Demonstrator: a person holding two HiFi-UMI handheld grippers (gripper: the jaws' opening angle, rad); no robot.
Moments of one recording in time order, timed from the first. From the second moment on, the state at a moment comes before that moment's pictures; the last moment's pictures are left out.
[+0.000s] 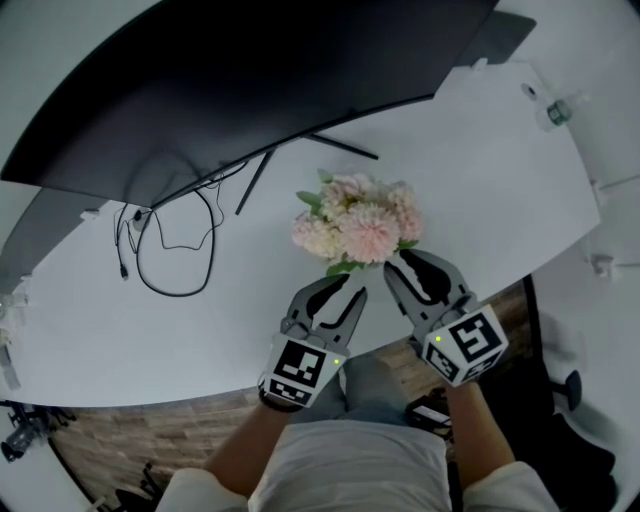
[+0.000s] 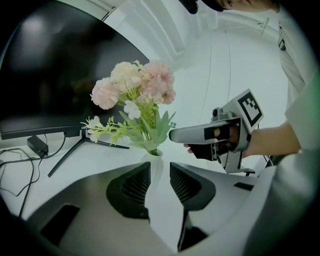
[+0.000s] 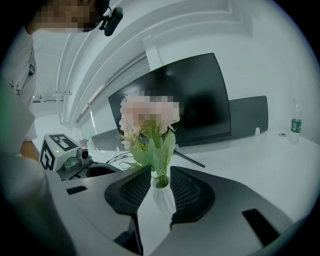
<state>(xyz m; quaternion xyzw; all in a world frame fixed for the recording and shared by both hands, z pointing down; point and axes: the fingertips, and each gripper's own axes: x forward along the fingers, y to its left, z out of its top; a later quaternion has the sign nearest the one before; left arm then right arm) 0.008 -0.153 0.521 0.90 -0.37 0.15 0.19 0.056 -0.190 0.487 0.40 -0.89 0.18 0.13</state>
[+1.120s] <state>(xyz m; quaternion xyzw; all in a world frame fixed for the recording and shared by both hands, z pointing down) 0.037 -0.195 0.572 0.90 -0.35 0.19 0.18 0.030 -0.218 0.513 0.37 -0.90 0.19 0.14</state>
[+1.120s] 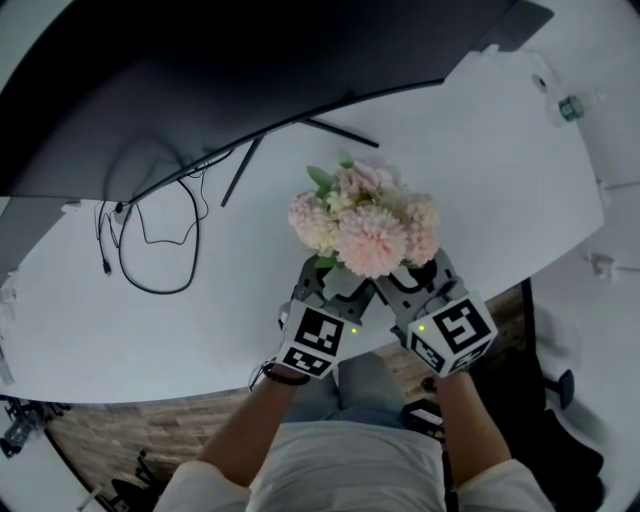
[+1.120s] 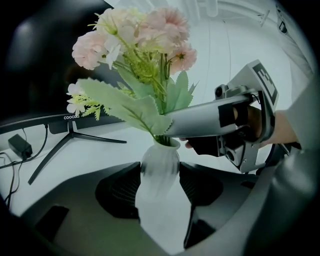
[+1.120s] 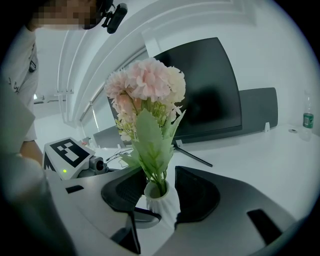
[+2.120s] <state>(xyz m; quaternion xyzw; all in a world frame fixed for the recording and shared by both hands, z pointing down) 0.049 -0.192 0.565 0.90 -0.35 0.19 0.17 0.059 -0.220 0.480 0.40 -0.89 0.19 0.09</state>
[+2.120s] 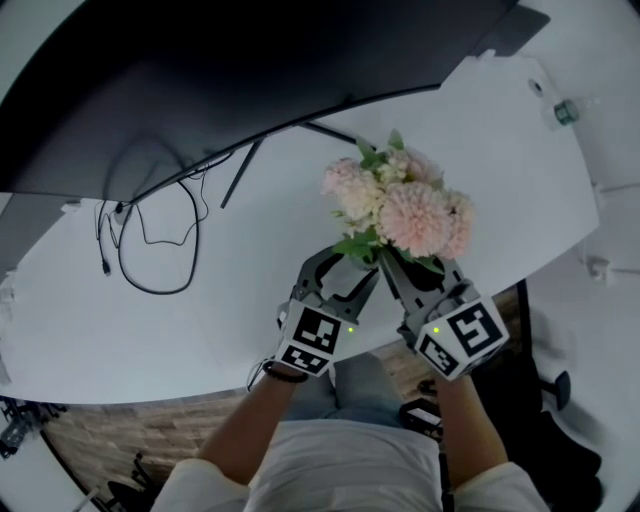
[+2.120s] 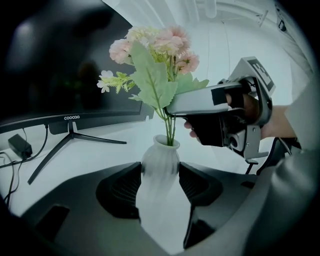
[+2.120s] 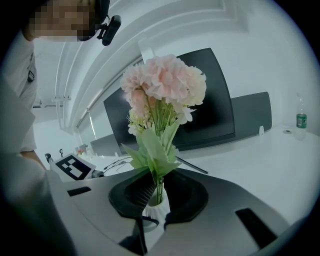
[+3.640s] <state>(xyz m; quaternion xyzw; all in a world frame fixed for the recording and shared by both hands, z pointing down) 0.039 -0.195 0.571 0.90 -0.34 0.20 0.17 0.086 -0.212 0.418 0.43 -0.88 0.18 0.02</state>
